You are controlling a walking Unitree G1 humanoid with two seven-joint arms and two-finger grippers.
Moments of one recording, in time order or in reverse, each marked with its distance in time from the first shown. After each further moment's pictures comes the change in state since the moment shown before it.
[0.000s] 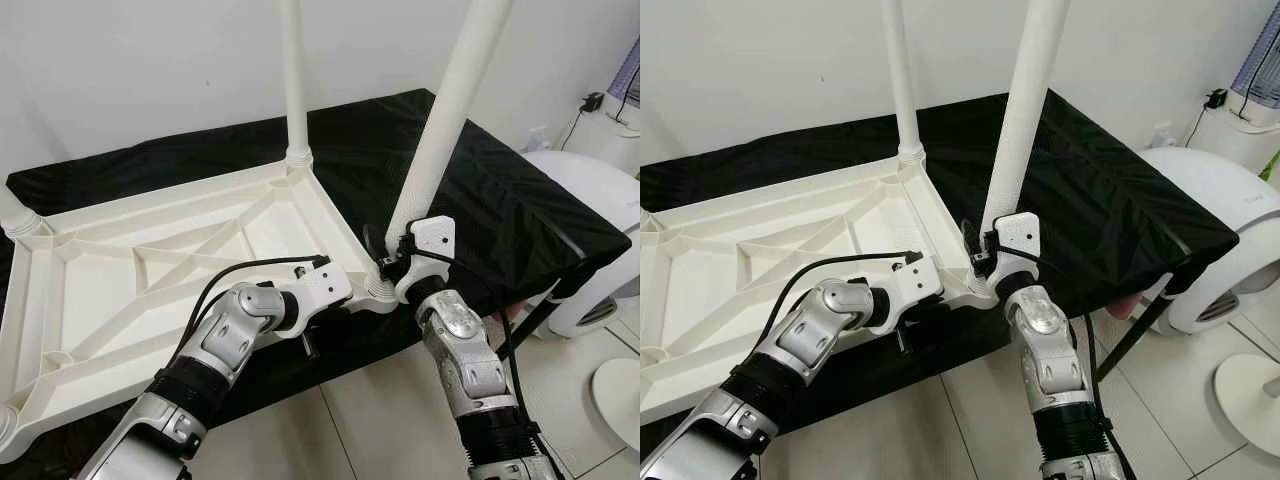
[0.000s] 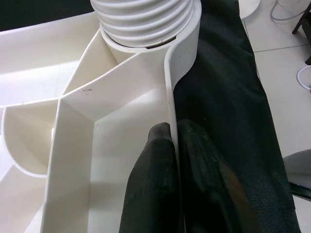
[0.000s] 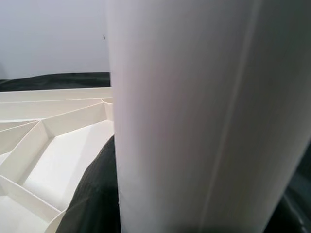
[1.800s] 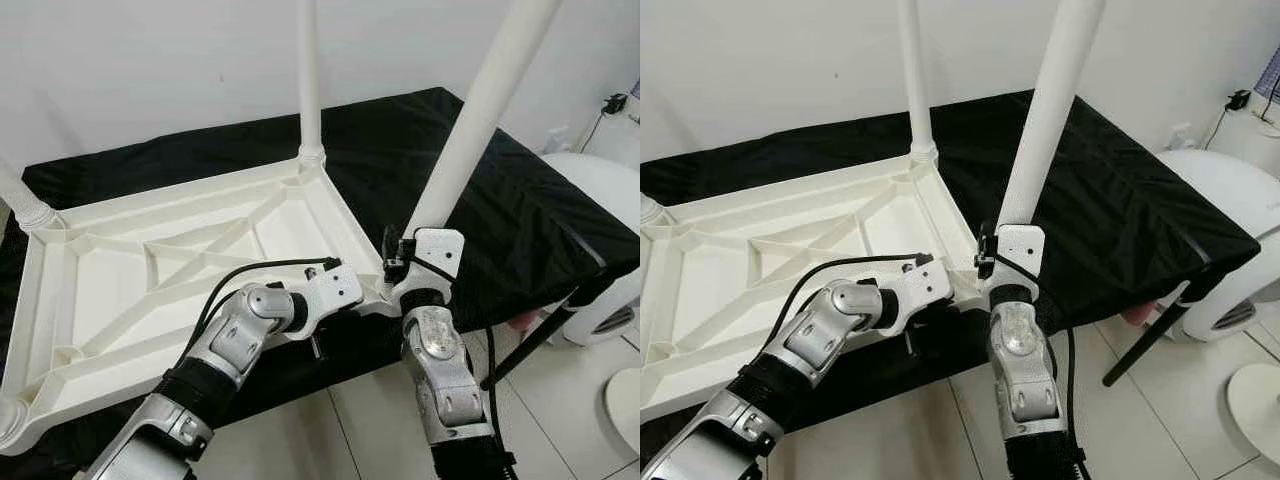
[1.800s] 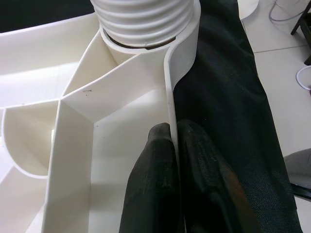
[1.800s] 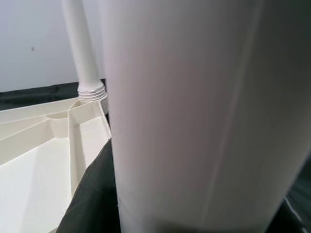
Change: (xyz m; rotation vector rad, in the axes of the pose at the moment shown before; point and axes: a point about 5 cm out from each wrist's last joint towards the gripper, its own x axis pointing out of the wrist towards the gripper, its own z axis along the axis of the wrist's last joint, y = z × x) left arm 0.004 -0.006 0.008 0.034 -0.016 -0.022; right arm -0.020 0.012 0.002 0.012 -0.033 -0.396
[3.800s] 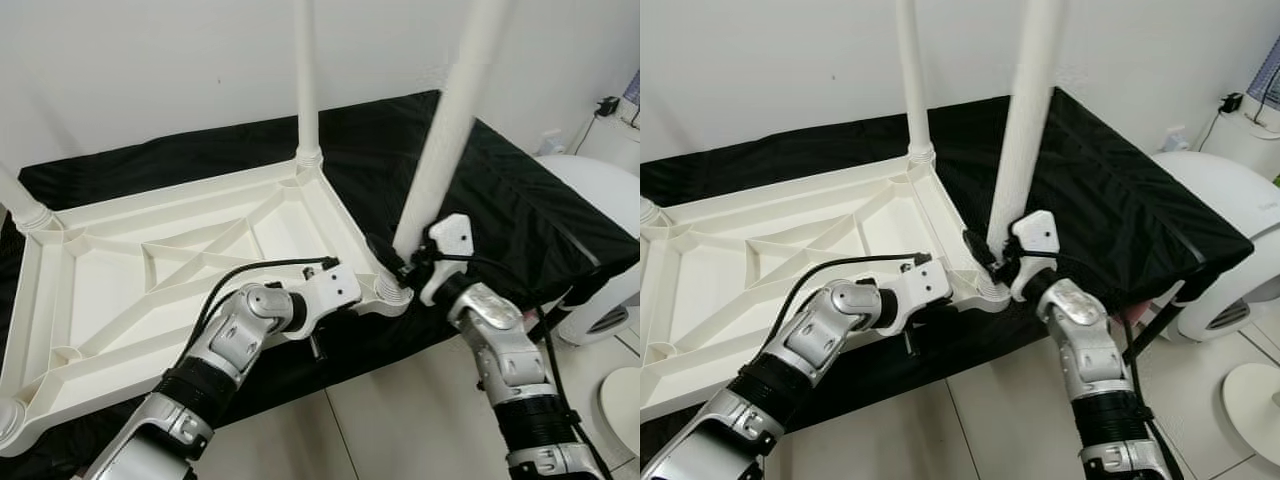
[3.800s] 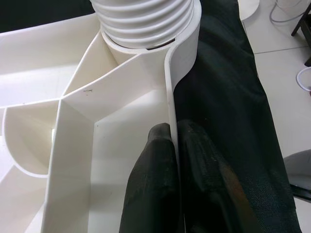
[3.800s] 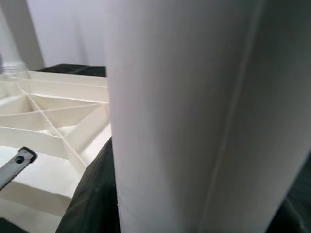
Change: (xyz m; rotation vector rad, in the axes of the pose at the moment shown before) left arm 0.000 0.001 -0.002 -0.010 0.007 0.003; right arm 0.025 -0.044 -0.007 -0.041 0.082 0.743
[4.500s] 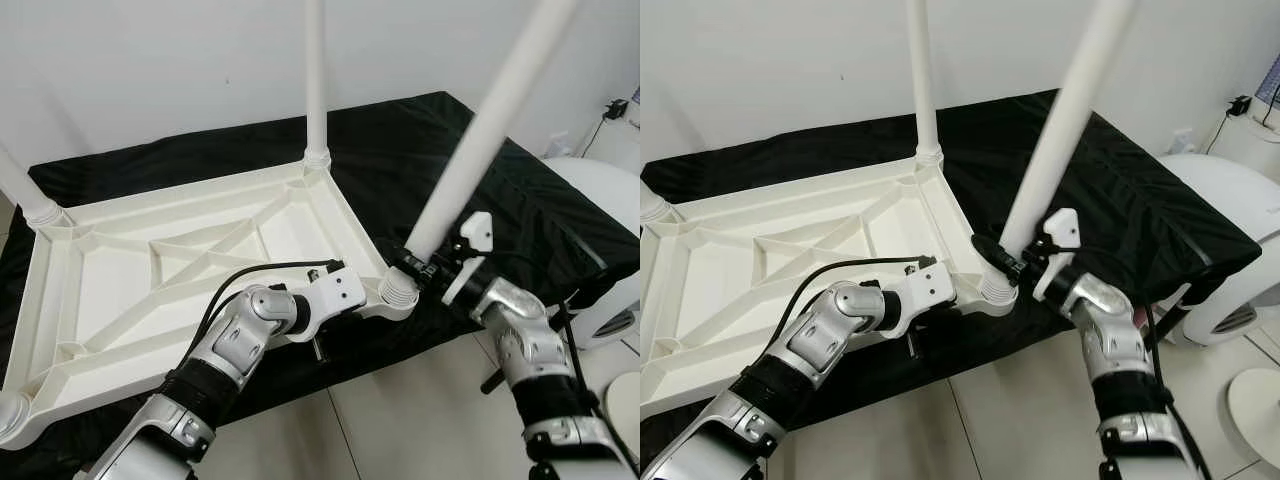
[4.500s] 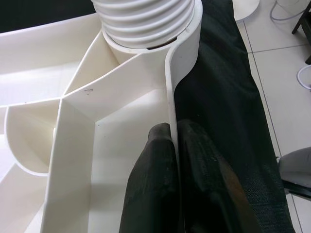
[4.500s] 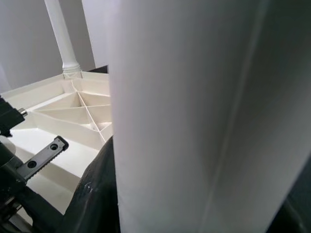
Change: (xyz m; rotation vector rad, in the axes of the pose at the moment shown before) left arm 0.001 -0.002 0.000 0.007 0.001 -0.008; right arm 0.003 -0.023 -0.001 0.045 0.015 0.184
